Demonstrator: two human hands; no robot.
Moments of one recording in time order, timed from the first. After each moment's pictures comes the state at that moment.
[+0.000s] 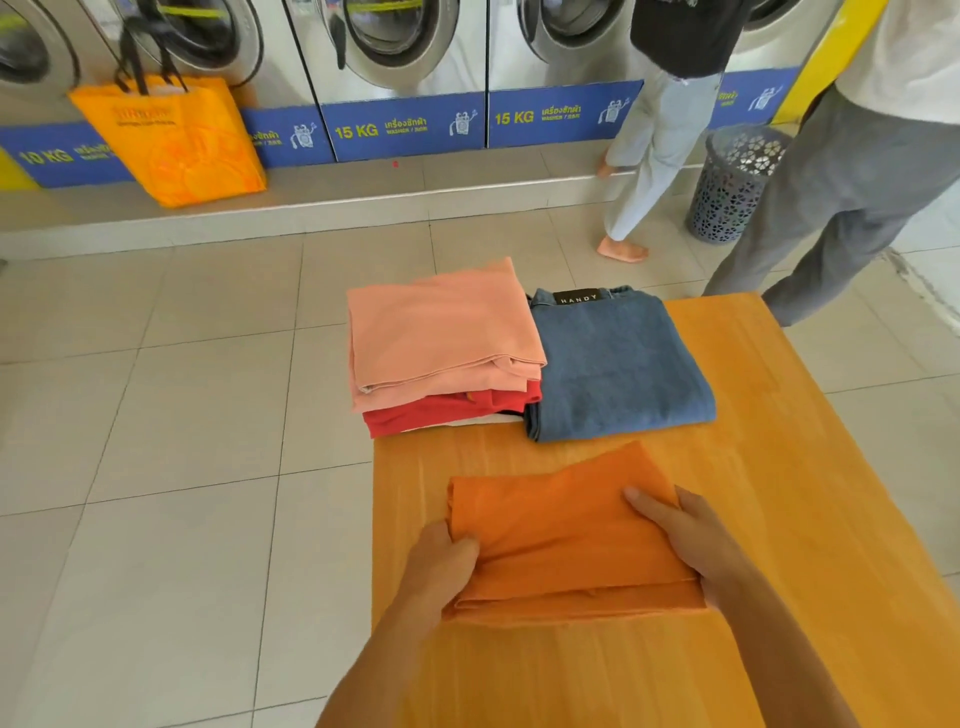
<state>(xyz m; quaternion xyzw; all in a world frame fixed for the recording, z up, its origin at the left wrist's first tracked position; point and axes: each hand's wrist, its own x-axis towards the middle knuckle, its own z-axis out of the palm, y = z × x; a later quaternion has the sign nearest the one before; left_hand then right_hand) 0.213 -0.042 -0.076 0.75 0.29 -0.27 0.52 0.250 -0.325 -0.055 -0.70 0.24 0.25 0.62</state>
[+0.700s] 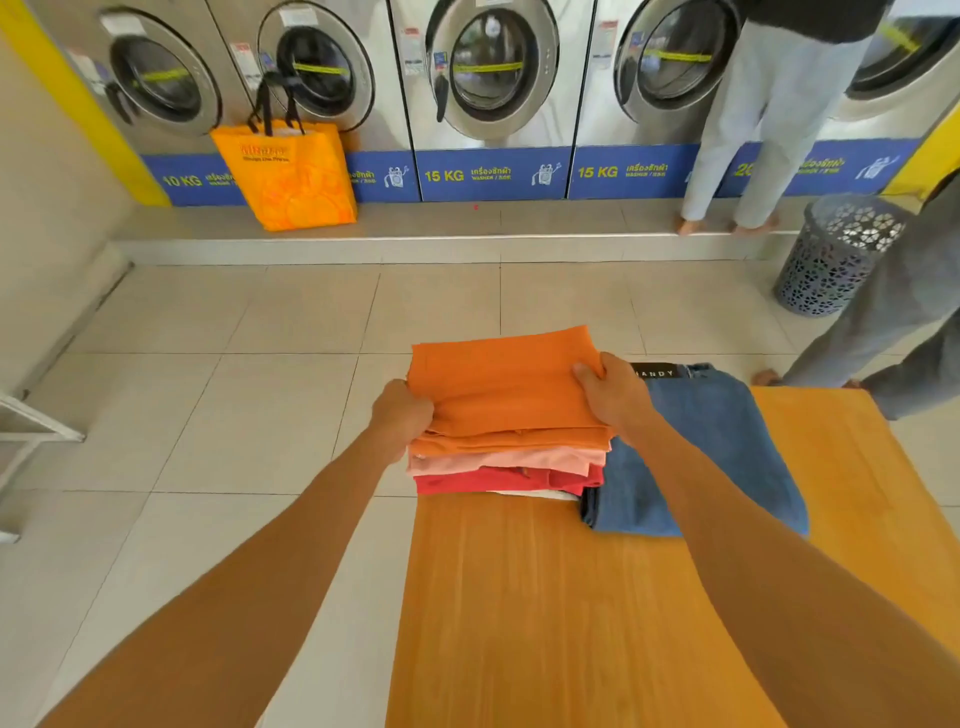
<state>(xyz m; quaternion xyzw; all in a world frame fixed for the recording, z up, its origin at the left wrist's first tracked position) 0.414 0.075 -0.017 0.81 0.35 -0.09 0.47 0.502 -0.177 -0.035 -0.89 0.02 0.13 0.44</state>
